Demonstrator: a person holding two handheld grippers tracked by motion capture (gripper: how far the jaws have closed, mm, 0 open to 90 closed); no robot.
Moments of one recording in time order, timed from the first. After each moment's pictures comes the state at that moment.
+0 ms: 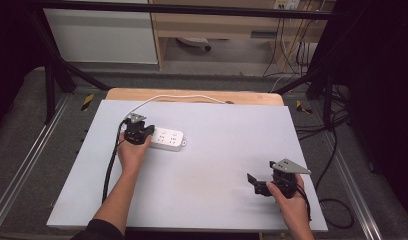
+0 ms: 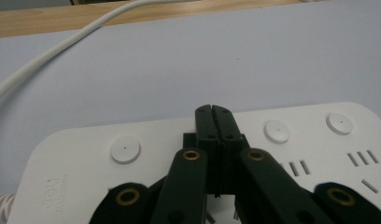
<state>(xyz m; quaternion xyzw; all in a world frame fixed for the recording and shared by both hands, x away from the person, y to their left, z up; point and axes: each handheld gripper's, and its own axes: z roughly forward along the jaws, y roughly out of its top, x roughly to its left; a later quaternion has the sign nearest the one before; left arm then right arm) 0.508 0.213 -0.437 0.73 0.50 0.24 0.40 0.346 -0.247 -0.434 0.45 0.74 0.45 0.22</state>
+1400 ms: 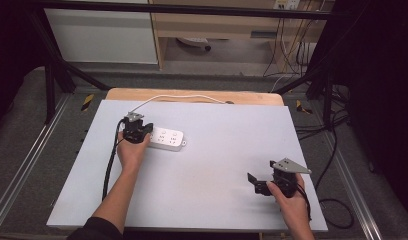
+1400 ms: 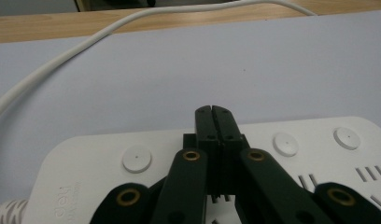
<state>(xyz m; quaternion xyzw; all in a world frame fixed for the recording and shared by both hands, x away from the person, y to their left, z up) 0.511 0.216 -0.437 0.71 0.51 0.24 0.41 0.346 -0.247 -0.433 0.45 0.73 0.45 0.22</state>
